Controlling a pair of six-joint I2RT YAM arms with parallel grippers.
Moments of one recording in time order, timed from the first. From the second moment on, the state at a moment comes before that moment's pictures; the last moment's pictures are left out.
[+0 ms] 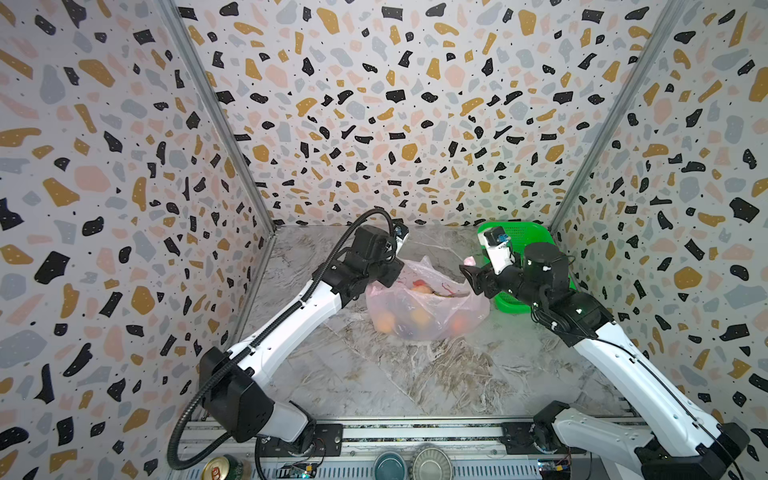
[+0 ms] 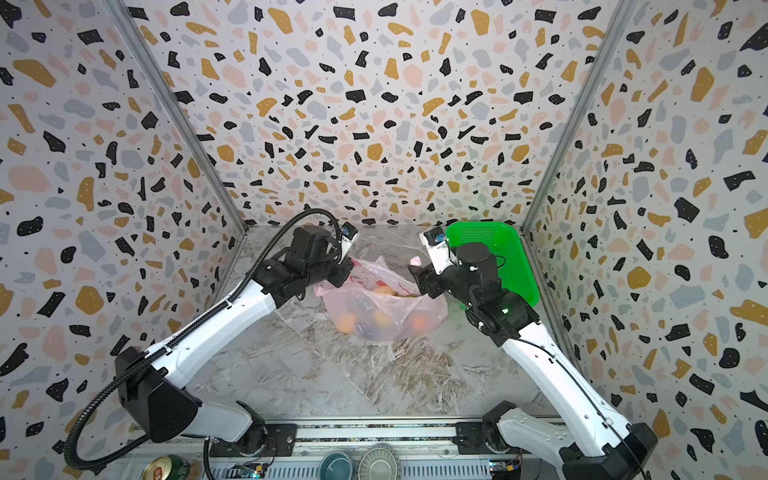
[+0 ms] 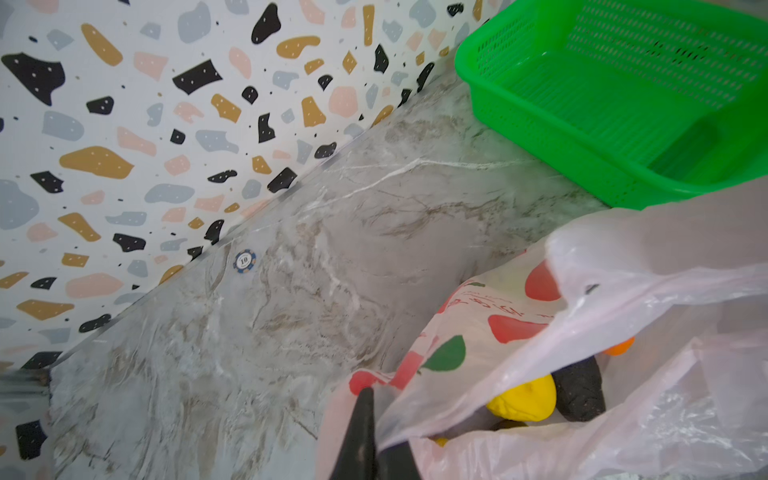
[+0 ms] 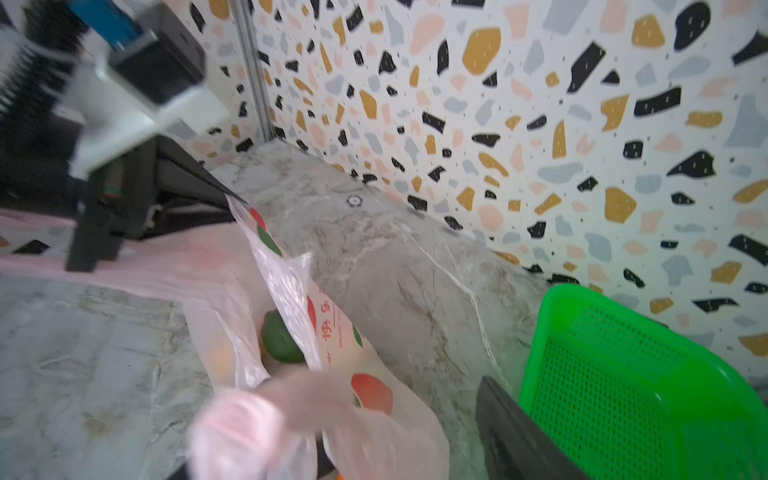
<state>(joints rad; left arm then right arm) -0.60 1.44 1.38 -0.54 -0.05 0.18 0.56 1.07 1.23 -0.45 -0.10 -0.12</state>
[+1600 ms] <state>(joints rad) -0.63 1.33 1.32 -0.41 0.06 0.07 0.57 1.61 1.53 -0.55 -0.19 -0.19</state>
